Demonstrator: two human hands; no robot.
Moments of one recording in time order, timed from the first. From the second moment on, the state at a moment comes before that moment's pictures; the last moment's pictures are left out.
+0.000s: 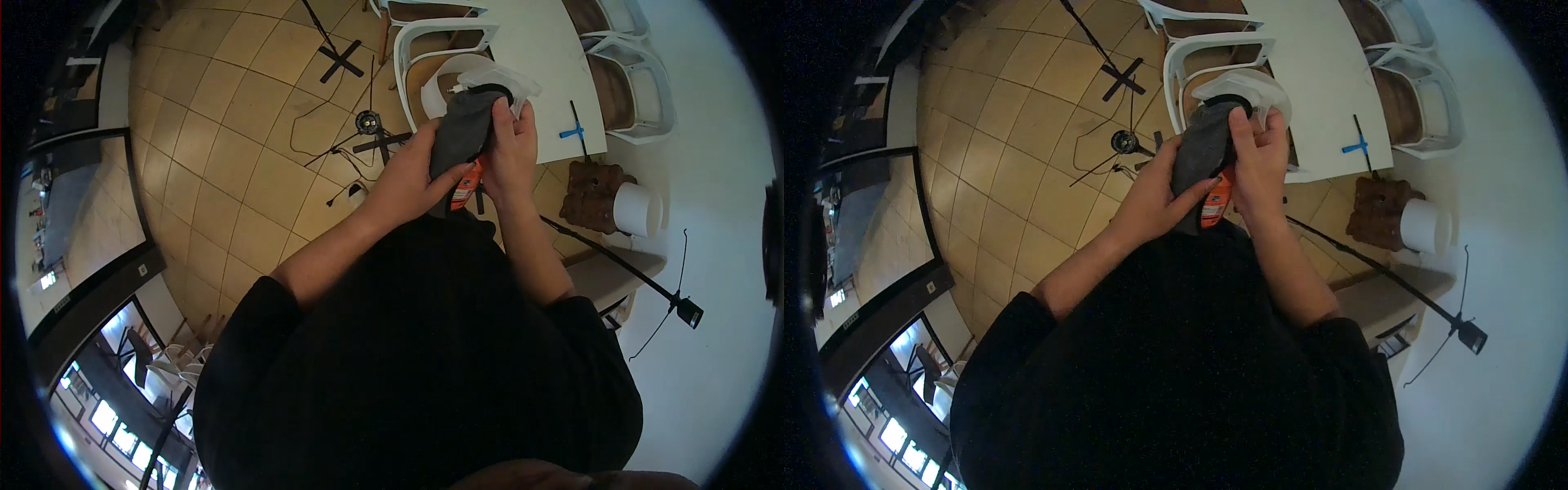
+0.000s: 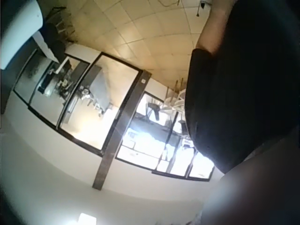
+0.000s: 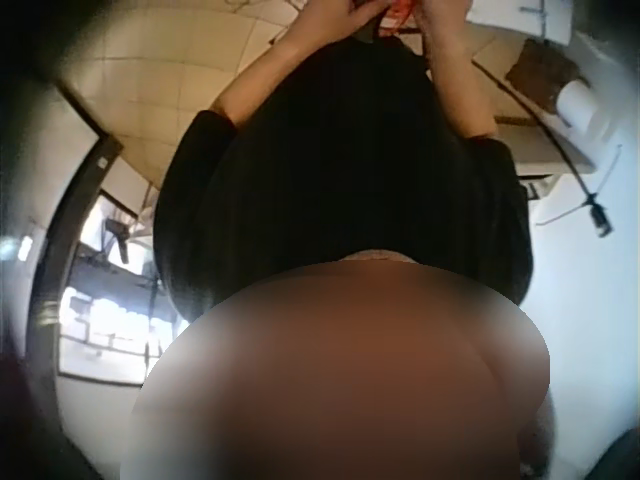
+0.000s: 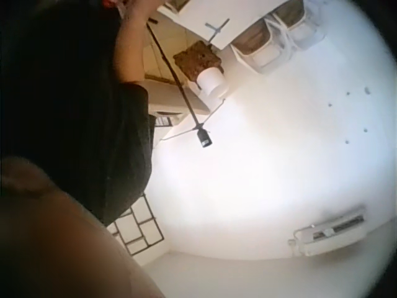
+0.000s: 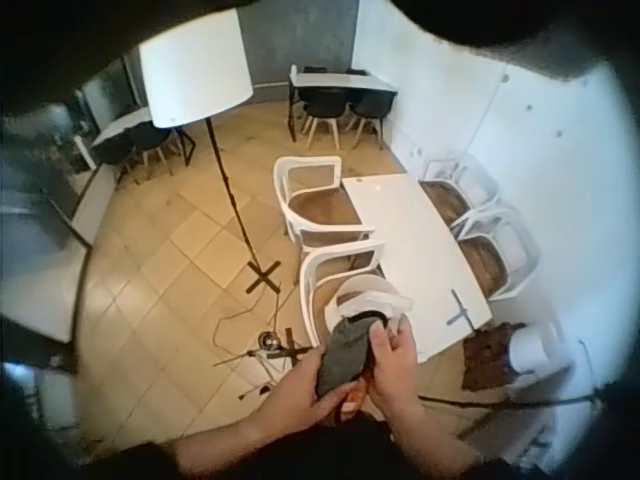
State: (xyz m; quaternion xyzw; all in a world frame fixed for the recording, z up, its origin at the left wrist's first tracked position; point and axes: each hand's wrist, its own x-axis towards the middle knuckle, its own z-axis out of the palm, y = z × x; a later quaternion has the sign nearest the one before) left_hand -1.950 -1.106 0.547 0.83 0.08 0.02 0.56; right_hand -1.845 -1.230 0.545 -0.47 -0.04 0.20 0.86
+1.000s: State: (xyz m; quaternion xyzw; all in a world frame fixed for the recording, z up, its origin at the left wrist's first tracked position) left_hand -1.967 -1.090 0.545 0.49 0.13 -0.16 0.85; right_hand -1.908 -1.293 0.543 -0.66 -0.20 0.11 0.71
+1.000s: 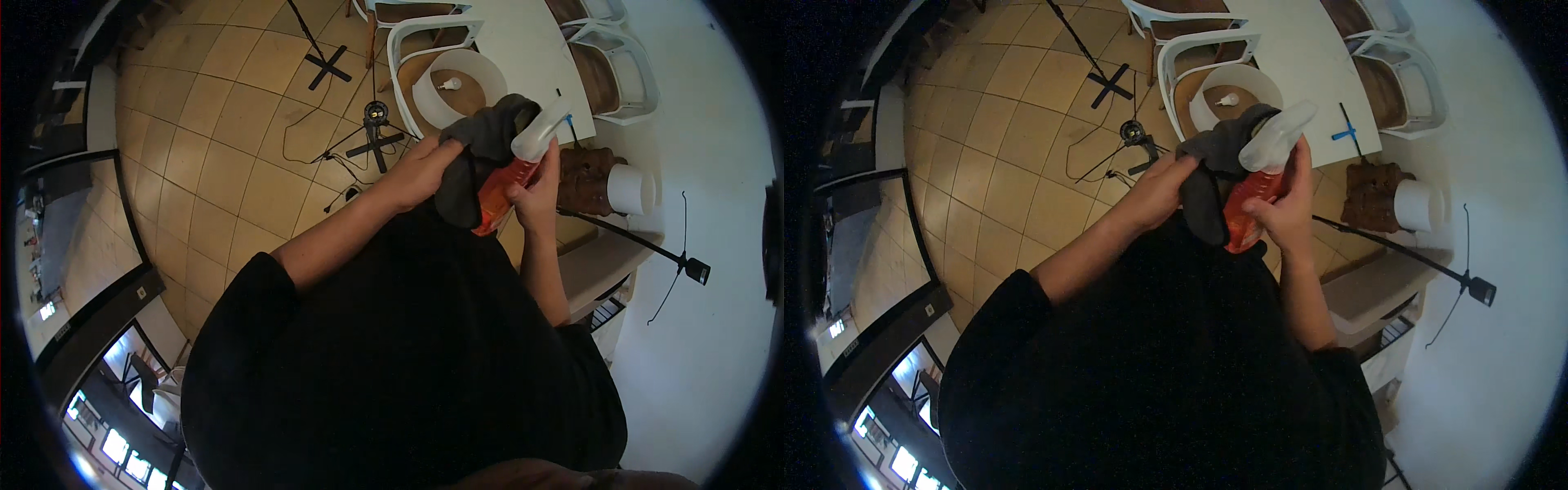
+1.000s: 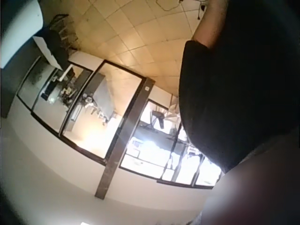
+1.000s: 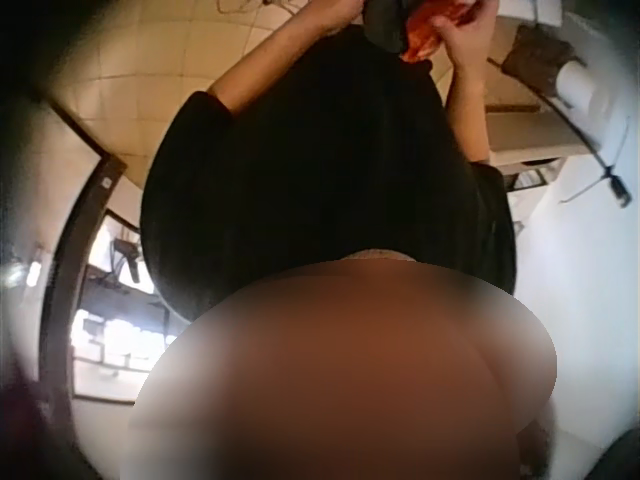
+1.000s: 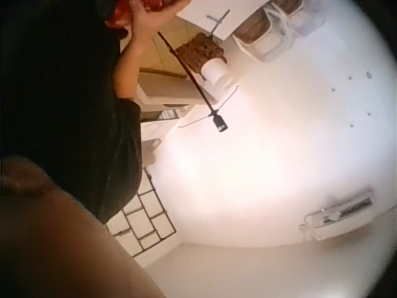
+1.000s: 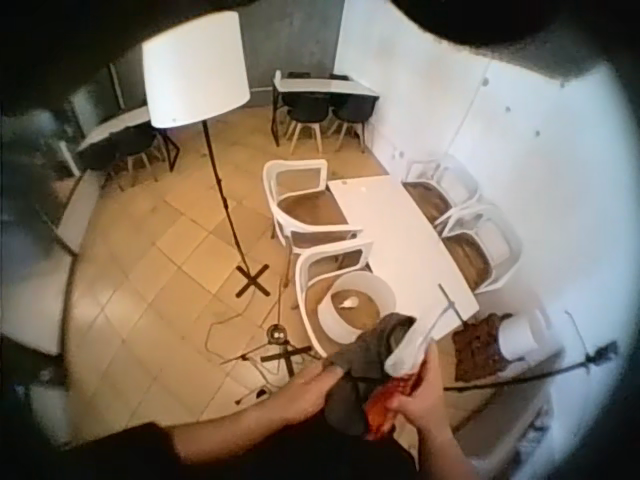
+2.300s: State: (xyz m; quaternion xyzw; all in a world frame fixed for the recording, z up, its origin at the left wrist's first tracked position) left_hand -1.939 -1.077 0.550 0.30 0.13 -0.04 0.94; right_hand -1.892 -1.352 0.565 -0.59 -0.29 0.47 0.59
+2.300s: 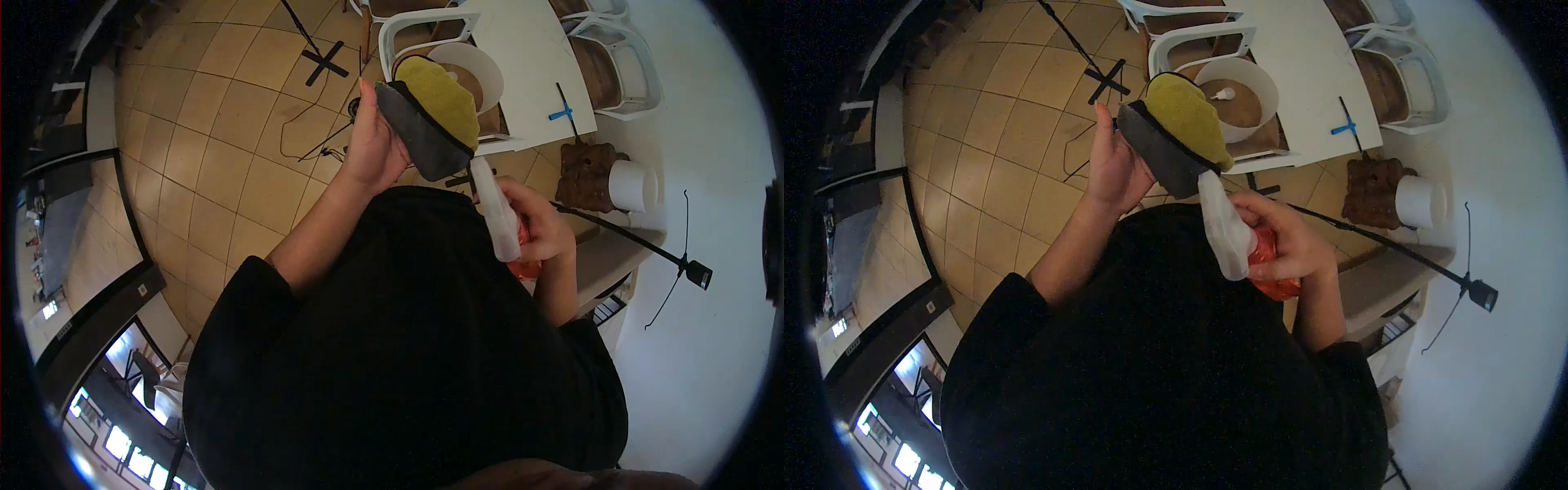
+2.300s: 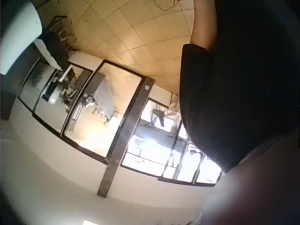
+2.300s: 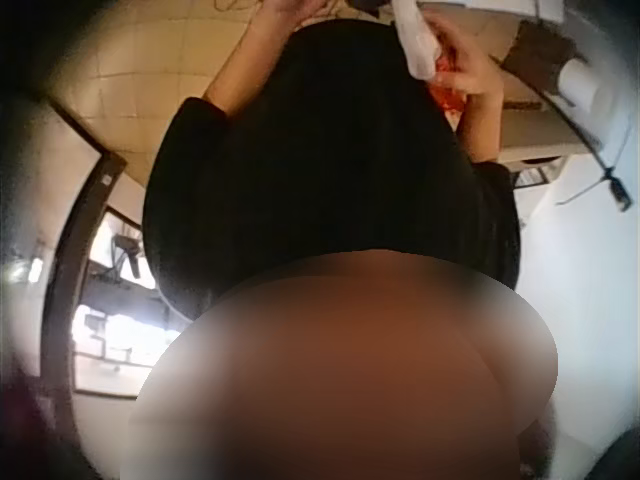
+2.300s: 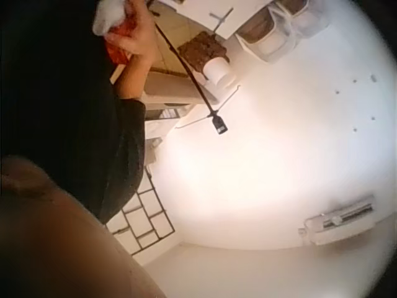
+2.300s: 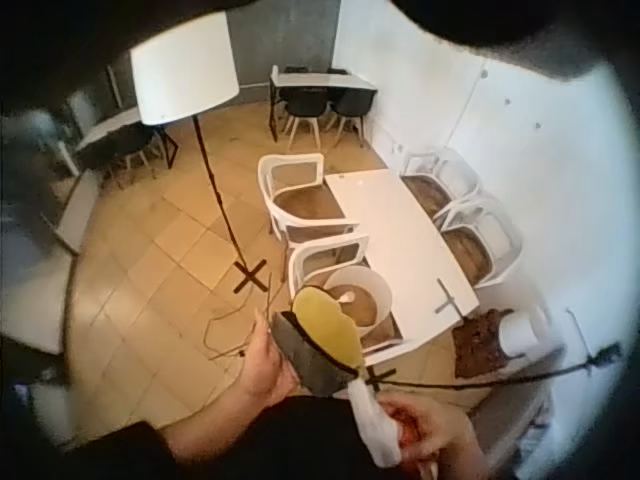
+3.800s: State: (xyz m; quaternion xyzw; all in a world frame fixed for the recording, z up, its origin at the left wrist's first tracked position) left_hand -2.133 -1.112 0.536 0.32 0.51 0.42 0.68; right_hand -1.610 -1.410 0.136 -0.82 0.34 0.03 0.46
